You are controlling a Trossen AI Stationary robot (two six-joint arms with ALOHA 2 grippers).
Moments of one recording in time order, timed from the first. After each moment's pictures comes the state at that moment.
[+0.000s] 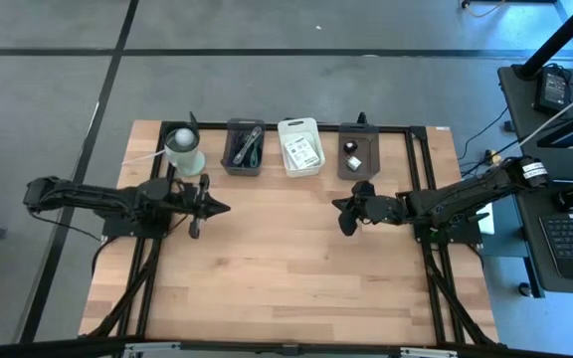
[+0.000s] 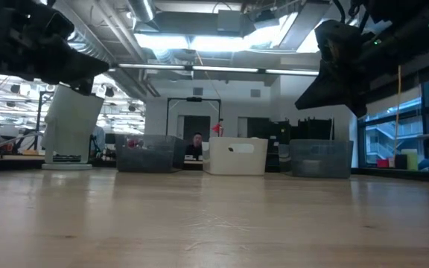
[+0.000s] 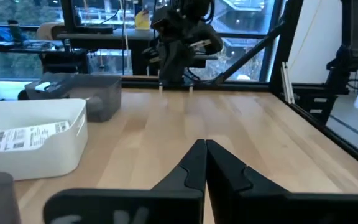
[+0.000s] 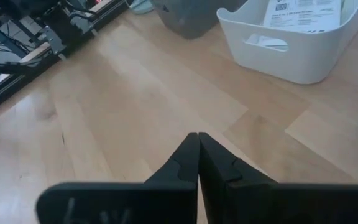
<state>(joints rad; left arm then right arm) 0.04 0.41 0.01 0.36 0.07 -0.06 0.17 1.15 0.47 0.12 0.50 0.75</state>
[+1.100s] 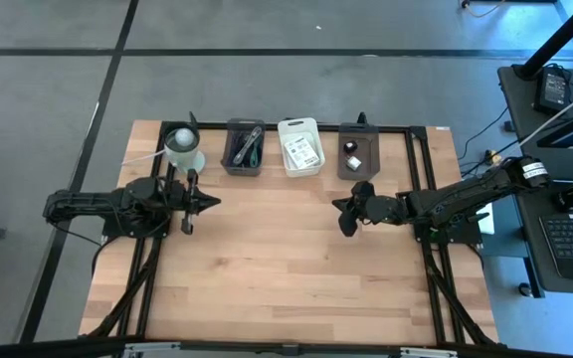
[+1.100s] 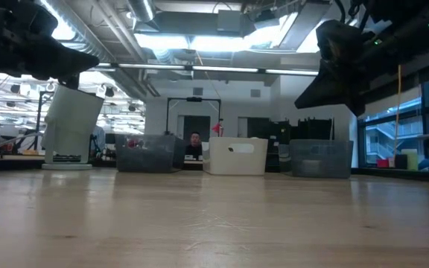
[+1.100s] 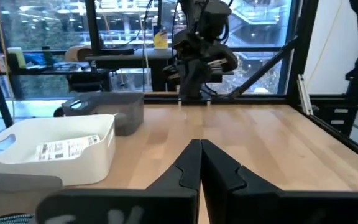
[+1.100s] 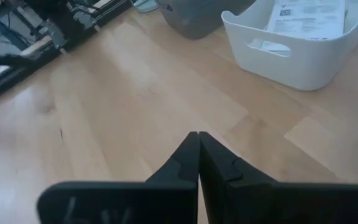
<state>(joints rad) 0.04 0.00 0.01 0.00 -0.02 -0.01 0.17 1.15 0.47 0.12 0.50 0.71</state>
